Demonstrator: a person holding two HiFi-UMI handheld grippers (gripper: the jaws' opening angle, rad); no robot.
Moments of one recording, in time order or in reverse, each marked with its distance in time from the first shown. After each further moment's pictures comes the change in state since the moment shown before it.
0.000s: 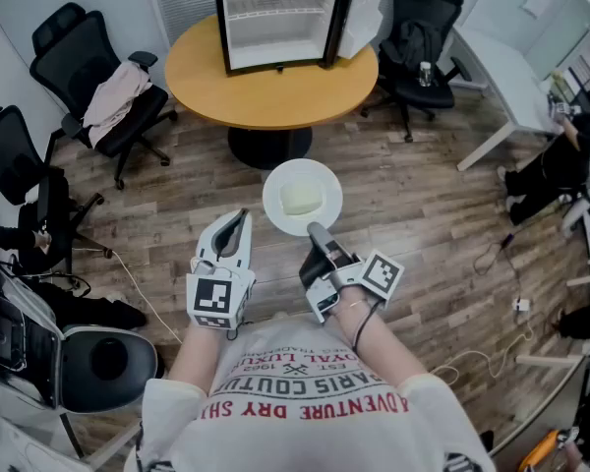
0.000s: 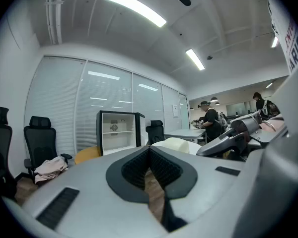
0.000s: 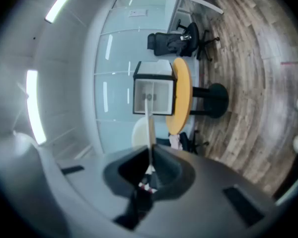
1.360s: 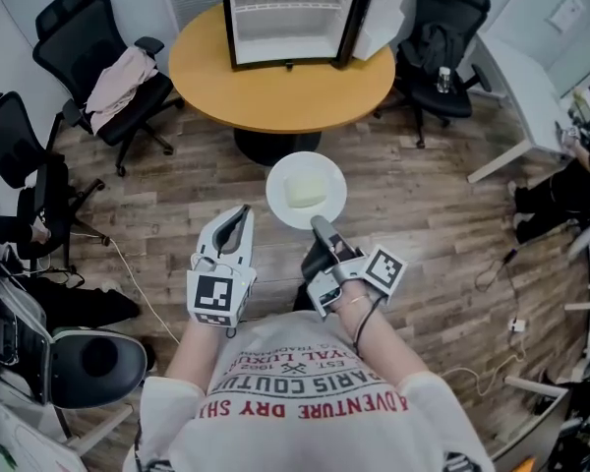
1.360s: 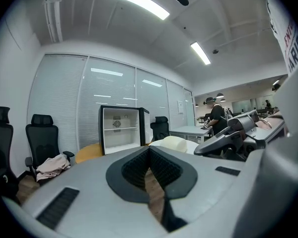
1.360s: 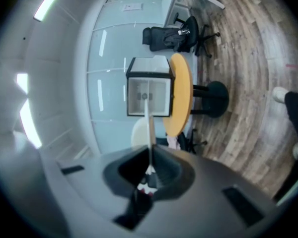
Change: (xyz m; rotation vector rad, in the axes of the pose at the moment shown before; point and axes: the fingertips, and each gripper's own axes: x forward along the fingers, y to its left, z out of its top) left arm 0.066 0.010 -0.015 -0.006 0.036 0.055; right arm 0.051 -0.016 0.062 0.029 0.049 -0.030
